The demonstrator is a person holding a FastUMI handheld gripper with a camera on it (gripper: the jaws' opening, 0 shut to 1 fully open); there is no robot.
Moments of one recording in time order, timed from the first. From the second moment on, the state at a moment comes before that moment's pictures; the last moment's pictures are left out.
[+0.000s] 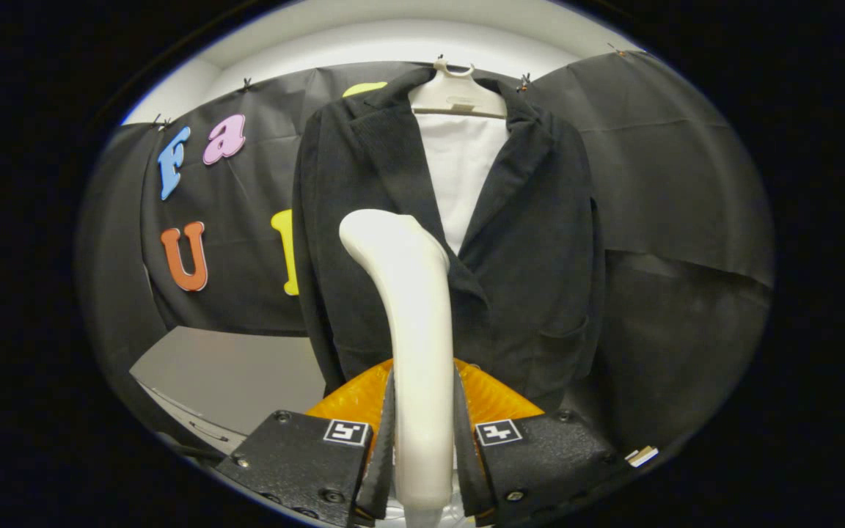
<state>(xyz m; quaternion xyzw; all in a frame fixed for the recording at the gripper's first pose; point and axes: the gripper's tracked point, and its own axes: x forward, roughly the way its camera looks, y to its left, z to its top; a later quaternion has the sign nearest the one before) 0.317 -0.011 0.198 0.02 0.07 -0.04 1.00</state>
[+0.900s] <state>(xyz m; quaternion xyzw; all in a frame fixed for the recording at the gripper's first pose) 0.314 -0.020 0.092 0.03 0.17 -0.05 0.98</state>
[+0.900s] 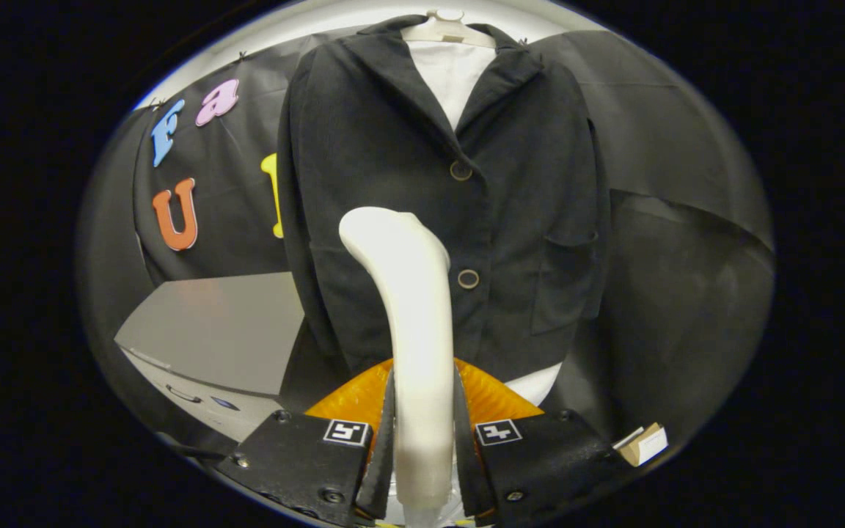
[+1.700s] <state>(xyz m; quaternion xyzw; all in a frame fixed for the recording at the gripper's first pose) 0.315 -0.022 0.017 0.02 0.22 -0.06 0.97</state>
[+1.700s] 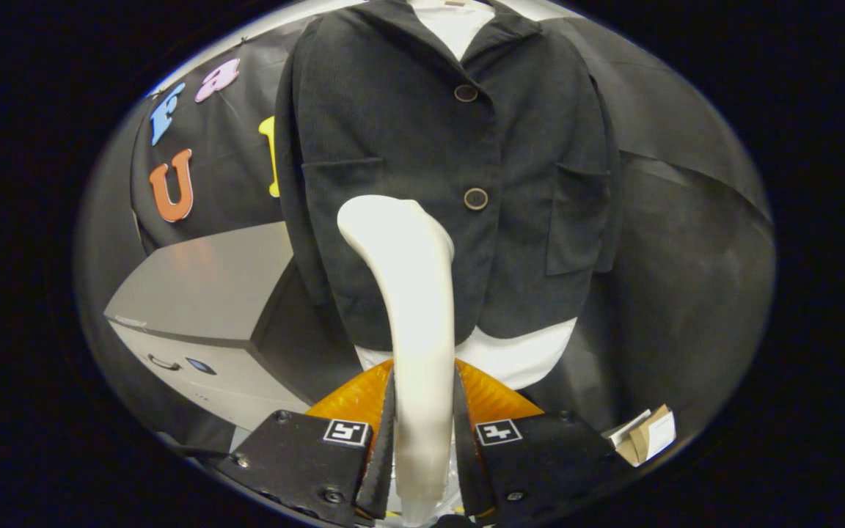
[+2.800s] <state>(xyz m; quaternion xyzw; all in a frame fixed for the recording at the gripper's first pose) 0.277 -0.056 0.031 0.09 0.22 -0.04 0.97</state>
